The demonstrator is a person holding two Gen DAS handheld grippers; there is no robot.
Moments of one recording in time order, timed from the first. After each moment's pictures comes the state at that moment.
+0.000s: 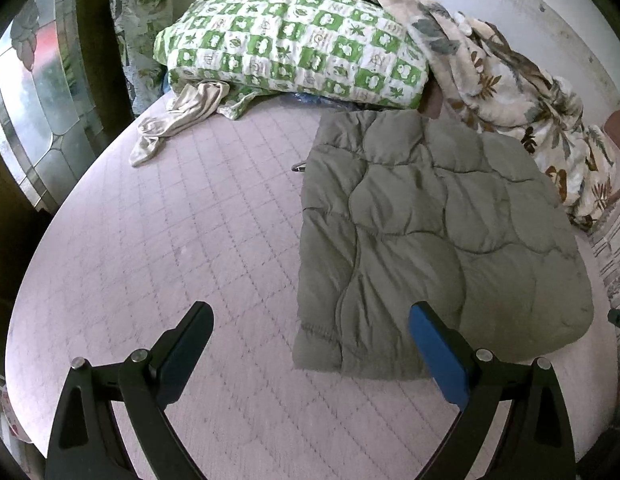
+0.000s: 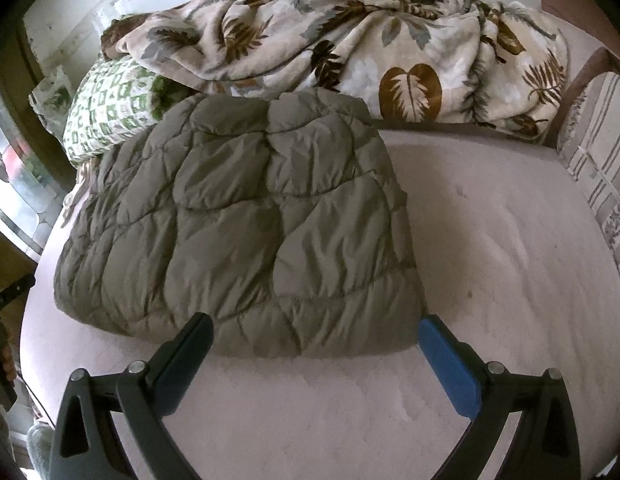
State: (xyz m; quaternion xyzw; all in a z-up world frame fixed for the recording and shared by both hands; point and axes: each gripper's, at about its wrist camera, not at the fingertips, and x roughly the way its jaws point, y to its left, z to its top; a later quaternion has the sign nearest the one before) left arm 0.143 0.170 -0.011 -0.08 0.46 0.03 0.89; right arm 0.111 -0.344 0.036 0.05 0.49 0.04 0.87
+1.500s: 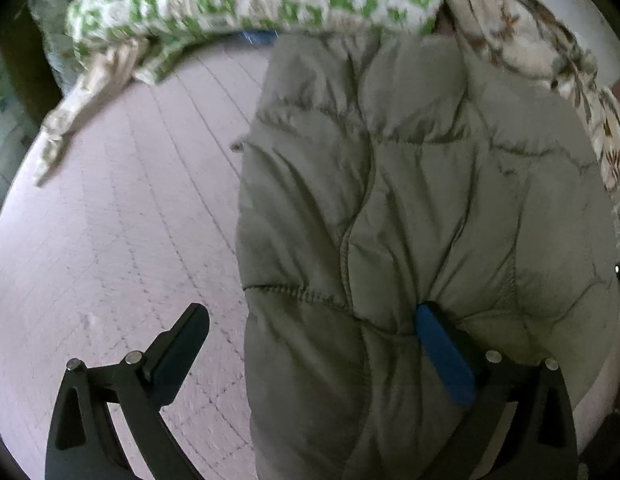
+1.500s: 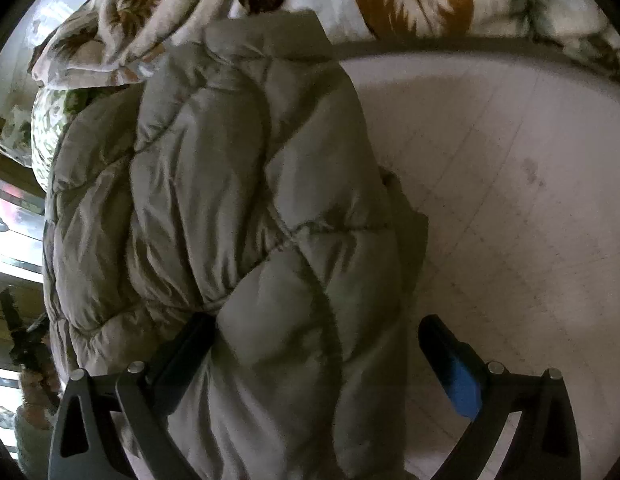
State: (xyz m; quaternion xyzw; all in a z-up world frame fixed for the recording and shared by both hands) left arm 0.272 0.160 -0.090 -0.06 0.55 -0.03 0.83; right arm 0.263 -0.401 -0.064 0.16 0.60 0.09 0.78
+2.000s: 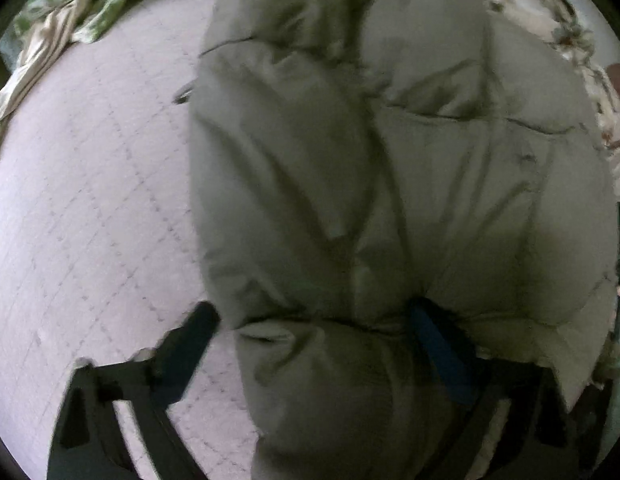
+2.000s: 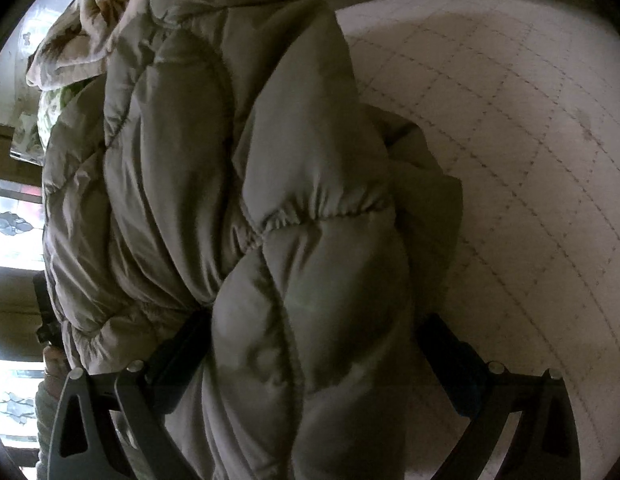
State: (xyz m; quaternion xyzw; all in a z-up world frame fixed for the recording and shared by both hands) left arm 0.313 0.155 -0.119 -0.08 0.61 -0.11 0.78; right arm 0.281 -0.406 -0.104 0.20 0.64 0.15 0.73
